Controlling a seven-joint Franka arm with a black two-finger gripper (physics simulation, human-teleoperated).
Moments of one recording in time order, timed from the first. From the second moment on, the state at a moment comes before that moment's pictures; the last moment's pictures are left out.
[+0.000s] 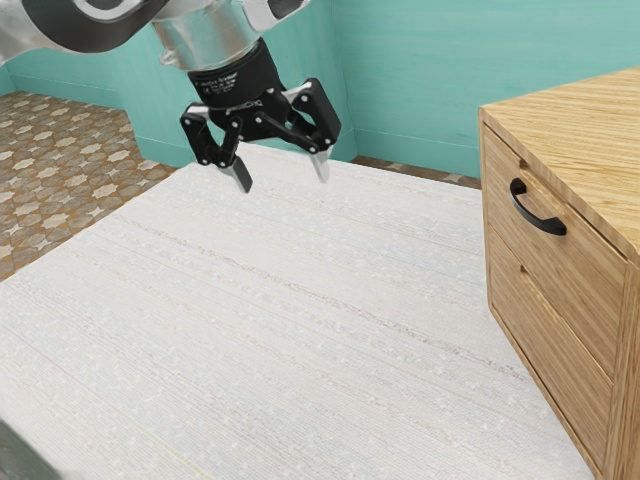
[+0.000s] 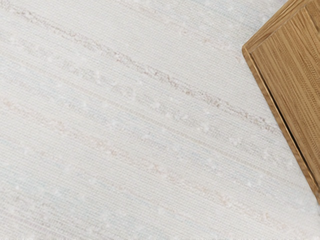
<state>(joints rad) -0.22 0.05 0.10 -1.19 -0.03 1.41 -0.54</state>
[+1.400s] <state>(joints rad) -0.30 0.19 0.03 -1.25 -0.19 1.87 -0.81</state>
